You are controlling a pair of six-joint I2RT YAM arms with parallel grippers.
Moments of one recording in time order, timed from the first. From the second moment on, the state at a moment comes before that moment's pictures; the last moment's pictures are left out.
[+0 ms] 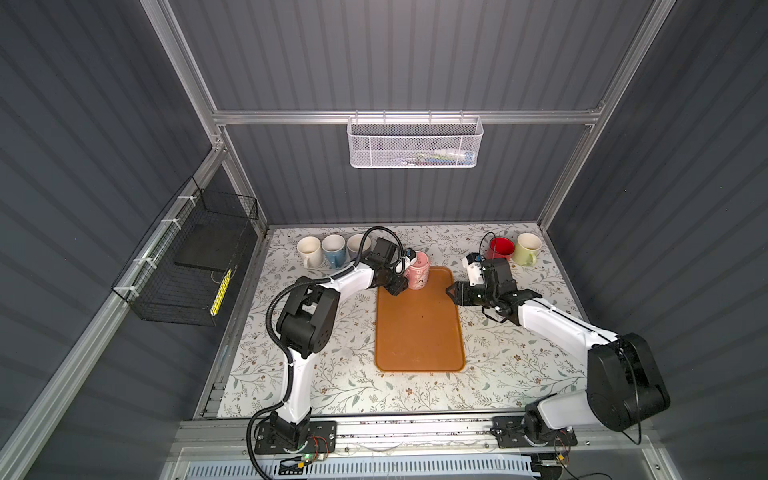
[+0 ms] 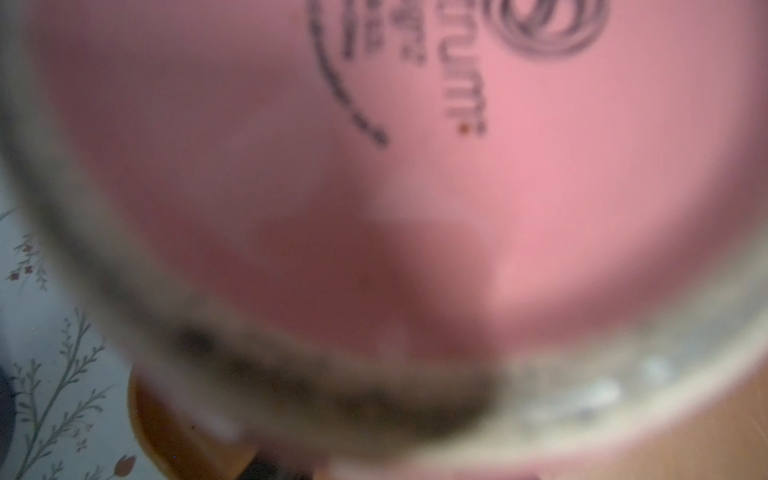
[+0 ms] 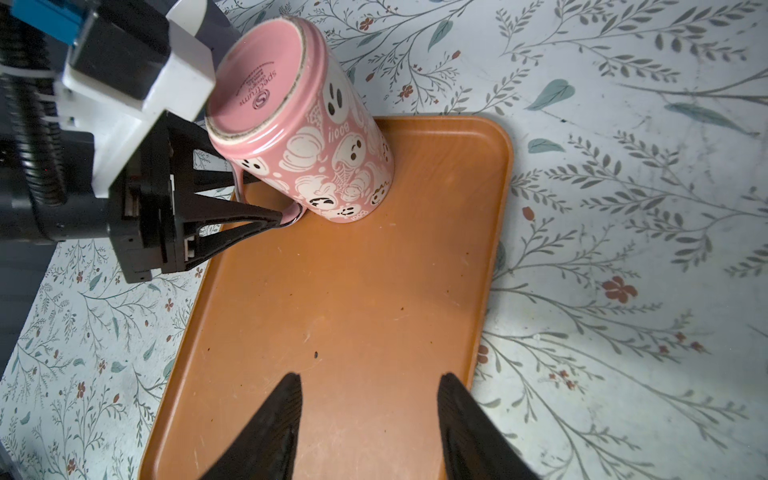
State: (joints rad) left arm -0.54 2.10 1.53 -0.39 0.24 0.34; right arm 0.33 1.43 0.84 -0.16 -0.26 0.30
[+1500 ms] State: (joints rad) left arm -0.54 1.93 1.43 -0.33 0.29 0.21; right arm 0.33 1.42 0.80 -0.16 -0.26 0.31
